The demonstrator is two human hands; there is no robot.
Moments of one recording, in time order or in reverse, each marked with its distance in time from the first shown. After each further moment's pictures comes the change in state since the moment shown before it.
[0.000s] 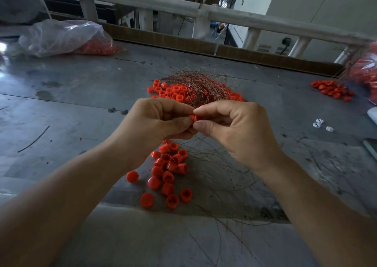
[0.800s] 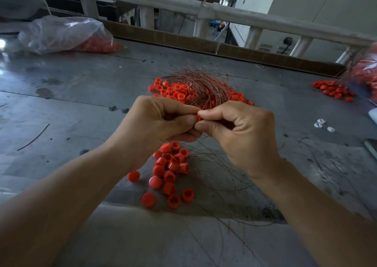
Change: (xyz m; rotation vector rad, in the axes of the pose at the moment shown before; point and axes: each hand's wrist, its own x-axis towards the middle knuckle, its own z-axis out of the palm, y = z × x) left_hand -0.004 0.002 0.003 -0.006 -0.006 0.064; right_hand -0.003 0.005 0.008 -0.167 0.193 -0.248
